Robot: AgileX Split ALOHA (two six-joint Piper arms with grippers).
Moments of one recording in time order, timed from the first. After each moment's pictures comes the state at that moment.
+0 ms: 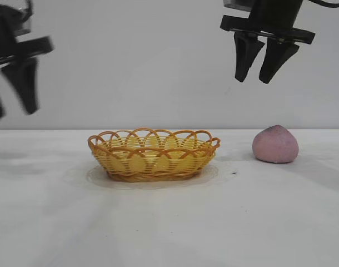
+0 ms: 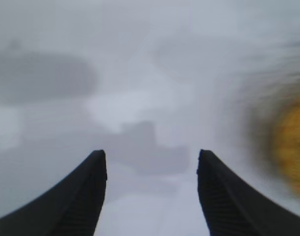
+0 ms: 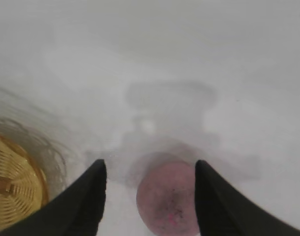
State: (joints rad) left arm -0.10 1.63 -1.16 0.09 0.67 -0.10; right arm 0.27 2.04 -1.70 0.20 0.94 -0.23
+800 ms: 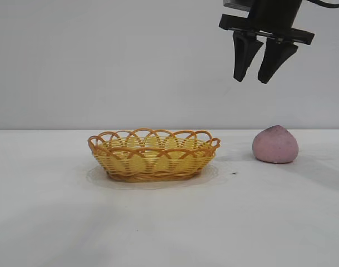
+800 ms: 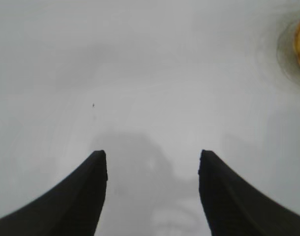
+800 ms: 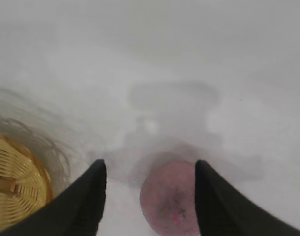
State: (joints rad) left arm -0.13 0.36 -0.59 0.09 1.10 -0.06; right arm 0.27 2.04 -1.70 0.23 0.94 -0.23
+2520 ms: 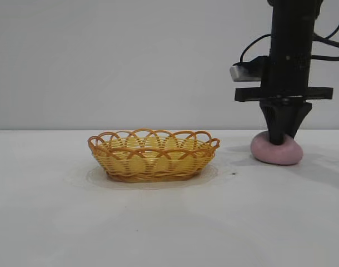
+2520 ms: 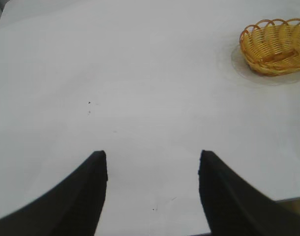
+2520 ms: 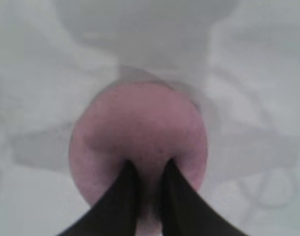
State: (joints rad) left arm -0.11 -0.02 -0.48 0.04 1.12 -0.01; right arm 0.35 2.10 -1.71 0.11 1.05 -0.16
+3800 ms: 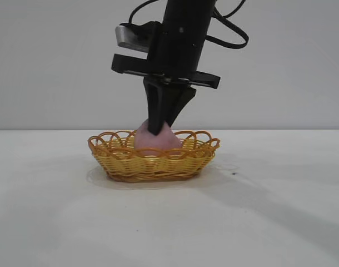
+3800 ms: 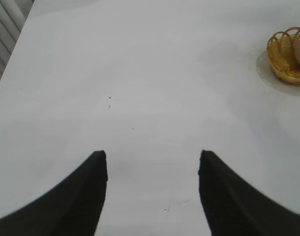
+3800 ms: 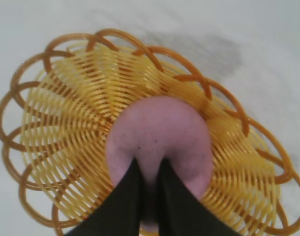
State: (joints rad) left arm -0.02 -0.02 -0.48 0.04 1.12 -0.01; right arm 0.62 2.18 -1.71 0.22 0.96 -0.16
